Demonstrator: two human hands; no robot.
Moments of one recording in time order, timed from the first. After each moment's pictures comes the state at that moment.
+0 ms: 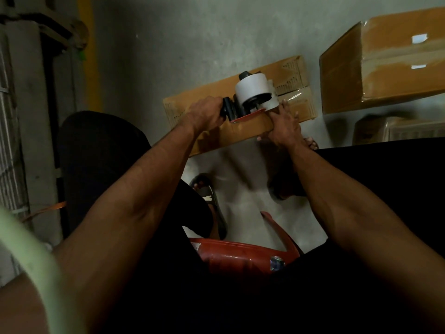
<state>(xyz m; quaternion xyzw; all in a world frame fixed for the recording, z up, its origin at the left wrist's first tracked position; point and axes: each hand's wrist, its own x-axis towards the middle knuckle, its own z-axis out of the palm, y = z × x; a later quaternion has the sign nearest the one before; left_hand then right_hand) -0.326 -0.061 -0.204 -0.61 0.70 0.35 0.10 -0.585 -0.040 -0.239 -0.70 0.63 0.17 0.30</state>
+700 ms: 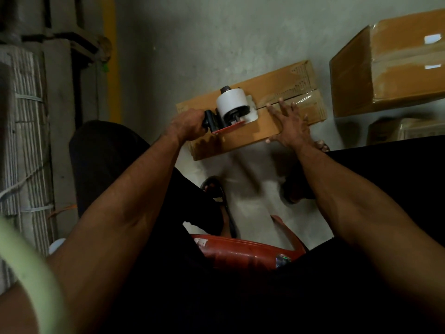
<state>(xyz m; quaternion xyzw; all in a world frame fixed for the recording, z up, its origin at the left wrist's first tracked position) -0.263 -0.035 -0.186 -0.63 0.69 0.32 0.17 -0.586 -0.041 -0.239 -0.72 0.61 0.18 0.29</state>
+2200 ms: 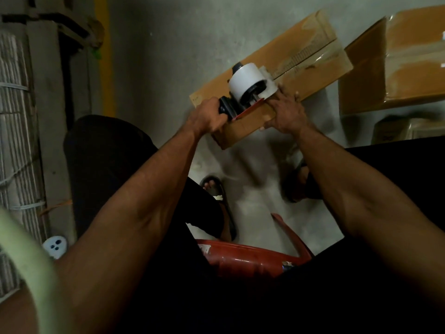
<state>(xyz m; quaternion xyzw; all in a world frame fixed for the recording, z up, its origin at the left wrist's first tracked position) -0.297 -0.045 -0.188 -0.67 0.59 0.44 0.03 -0.552 -0.079 -0.234 -0.78 0.54 0.18 0.27</state>
